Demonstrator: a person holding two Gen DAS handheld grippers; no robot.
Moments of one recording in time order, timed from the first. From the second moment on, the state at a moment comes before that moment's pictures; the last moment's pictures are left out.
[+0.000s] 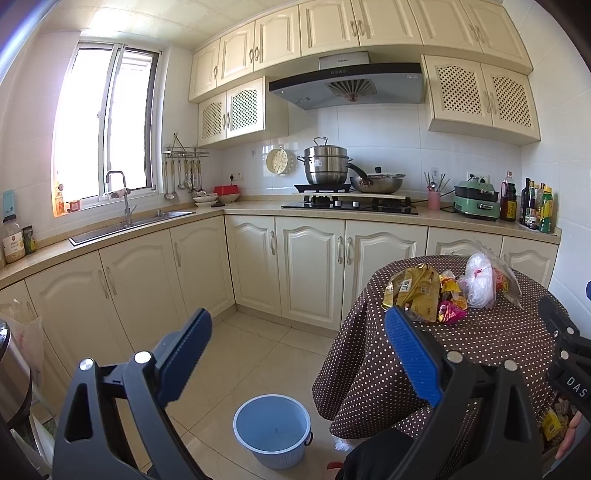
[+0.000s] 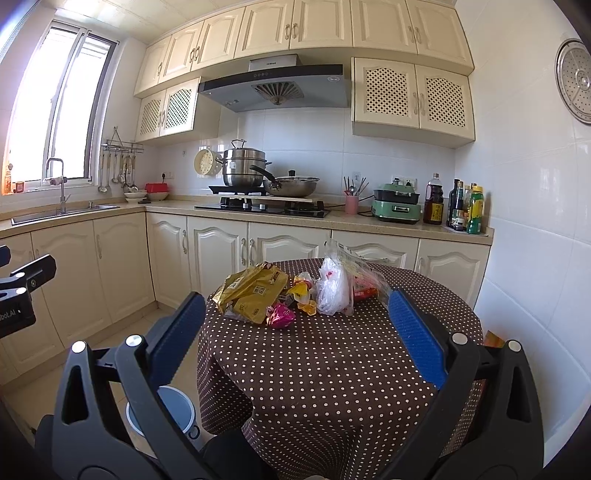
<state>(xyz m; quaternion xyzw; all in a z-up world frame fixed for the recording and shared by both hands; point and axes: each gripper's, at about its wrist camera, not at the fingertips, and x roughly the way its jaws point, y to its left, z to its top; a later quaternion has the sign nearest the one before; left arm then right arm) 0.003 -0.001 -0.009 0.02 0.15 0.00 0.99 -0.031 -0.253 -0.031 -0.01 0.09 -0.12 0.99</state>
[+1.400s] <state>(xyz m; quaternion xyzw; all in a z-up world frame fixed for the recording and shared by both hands) 0.284 -0.141 -0.109 0.02 0.35 -0.20 0.91 0.179 -0.349 -0.103 0.12 0.28 -0.12 0.95</state>
